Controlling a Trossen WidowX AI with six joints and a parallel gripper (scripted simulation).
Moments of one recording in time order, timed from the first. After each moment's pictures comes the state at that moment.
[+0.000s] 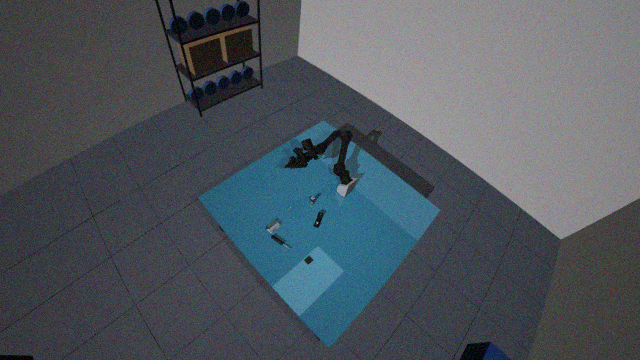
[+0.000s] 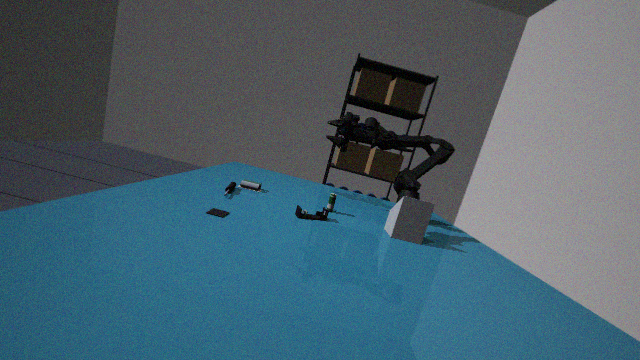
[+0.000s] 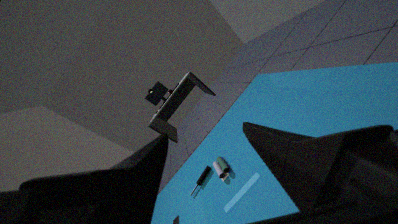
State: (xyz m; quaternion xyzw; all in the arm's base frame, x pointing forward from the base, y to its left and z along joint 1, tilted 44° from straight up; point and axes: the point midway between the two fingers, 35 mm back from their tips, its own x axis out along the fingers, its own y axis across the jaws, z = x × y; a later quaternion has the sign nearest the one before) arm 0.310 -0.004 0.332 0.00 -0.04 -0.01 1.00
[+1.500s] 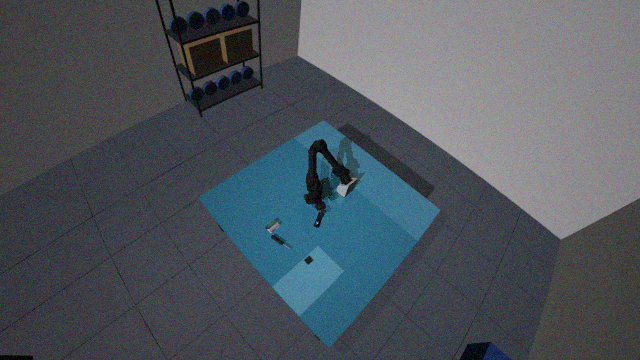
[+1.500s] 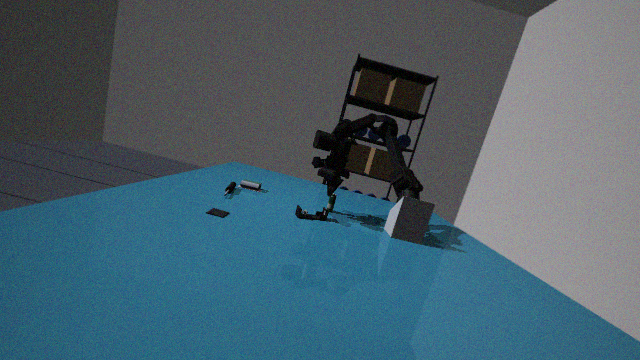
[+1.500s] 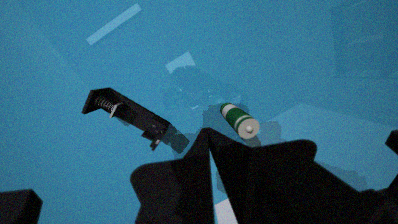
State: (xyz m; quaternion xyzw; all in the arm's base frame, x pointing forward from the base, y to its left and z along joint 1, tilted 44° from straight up) arm 0.286 0.002 0.032 -0.15 0.57 -0.34 0.73
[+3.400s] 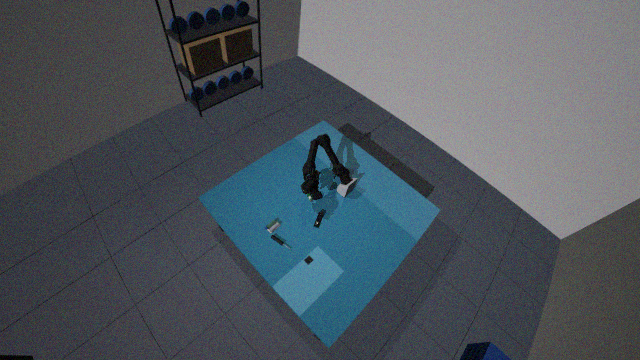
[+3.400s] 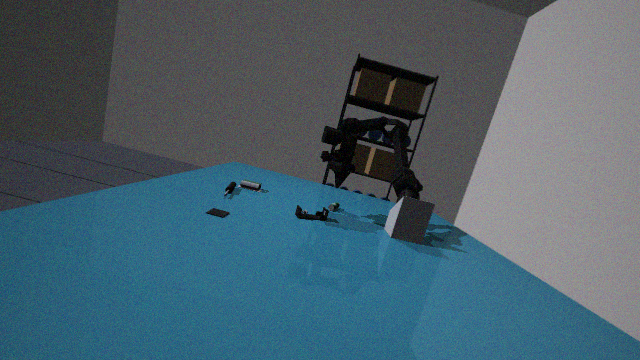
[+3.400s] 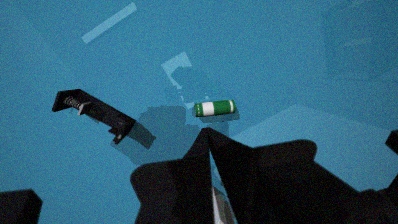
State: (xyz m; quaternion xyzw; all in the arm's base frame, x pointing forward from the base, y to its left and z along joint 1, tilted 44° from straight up) arm 0.262 -0.027 0.092 -0.16 0.58 -0.34 0.72
